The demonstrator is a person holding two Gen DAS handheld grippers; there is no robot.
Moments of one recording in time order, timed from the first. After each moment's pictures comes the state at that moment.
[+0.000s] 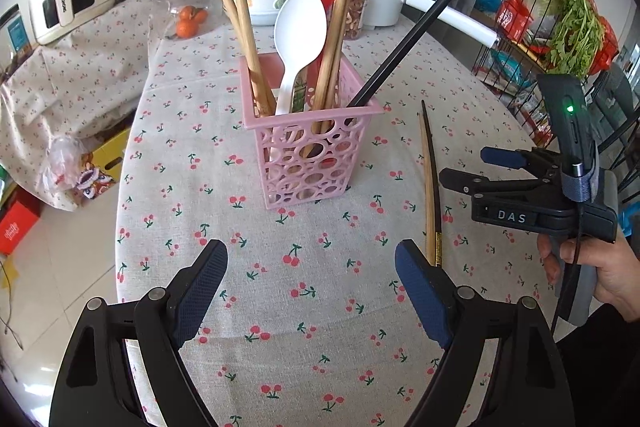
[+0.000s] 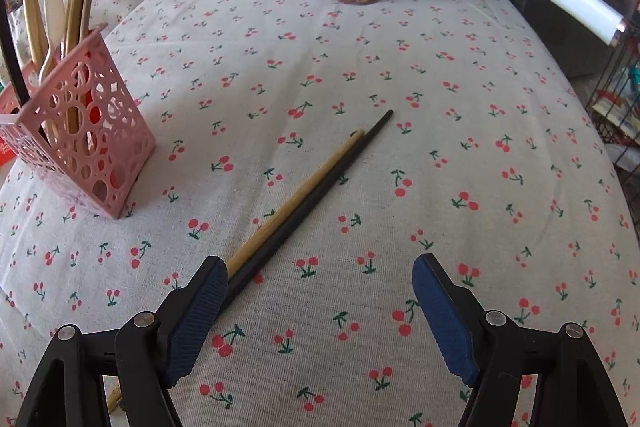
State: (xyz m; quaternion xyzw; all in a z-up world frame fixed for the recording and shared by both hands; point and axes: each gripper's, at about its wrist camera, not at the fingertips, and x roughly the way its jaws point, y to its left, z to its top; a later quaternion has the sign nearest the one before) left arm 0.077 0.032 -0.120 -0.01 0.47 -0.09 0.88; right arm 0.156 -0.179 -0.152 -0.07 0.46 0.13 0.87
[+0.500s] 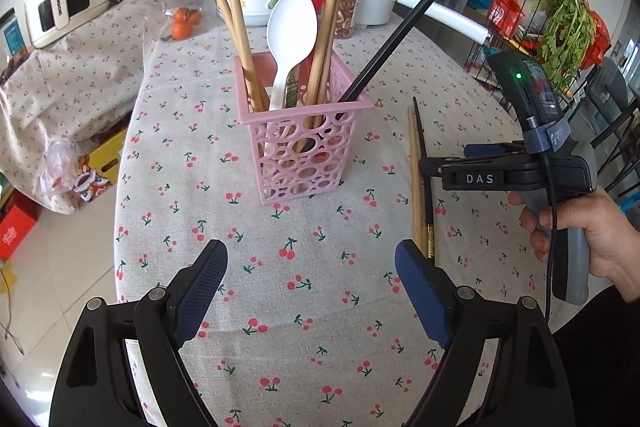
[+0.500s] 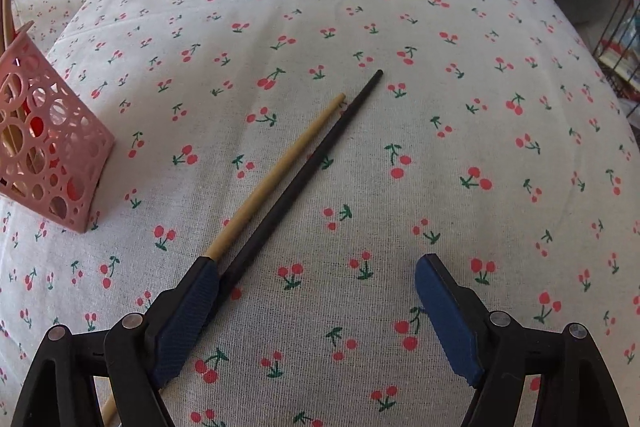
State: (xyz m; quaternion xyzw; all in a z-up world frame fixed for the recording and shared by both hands) left arm 0.071 0.029 -0.118 -0.01 0.47 -0.10 0.87; right arm 0.185 -0.179 -0.167 -0.04 0.53 0.10 0.84
